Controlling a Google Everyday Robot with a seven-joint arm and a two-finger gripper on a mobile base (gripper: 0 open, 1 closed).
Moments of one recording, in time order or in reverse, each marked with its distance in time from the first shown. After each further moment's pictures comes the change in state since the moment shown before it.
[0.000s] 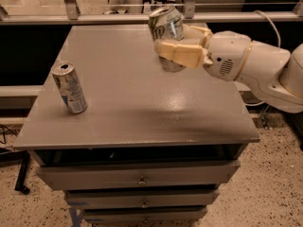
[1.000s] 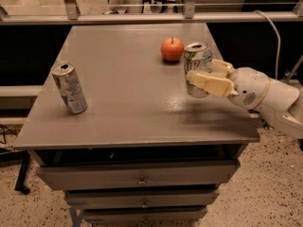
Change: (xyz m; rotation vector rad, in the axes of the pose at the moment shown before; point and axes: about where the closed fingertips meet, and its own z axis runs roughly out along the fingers) arm 0.072 -0.040 -0.073 -0.042 -0.086 0.105
